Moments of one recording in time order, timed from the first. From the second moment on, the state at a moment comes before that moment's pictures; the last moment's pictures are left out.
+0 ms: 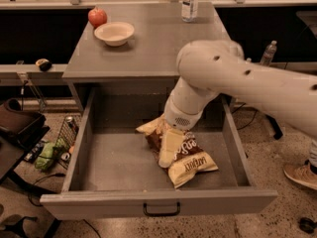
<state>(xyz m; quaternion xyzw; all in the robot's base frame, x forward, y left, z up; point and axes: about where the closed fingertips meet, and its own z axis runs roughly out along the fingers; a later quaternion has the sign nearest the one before) 0.509 -0.026 0.752 -0.66 0.74 0.08 0.14</state>
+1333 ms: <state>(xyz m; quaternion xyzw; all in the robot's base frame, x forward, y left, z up) 0.554 -0.094 0.626 -0.62 0.77 0.12 0.11</state>
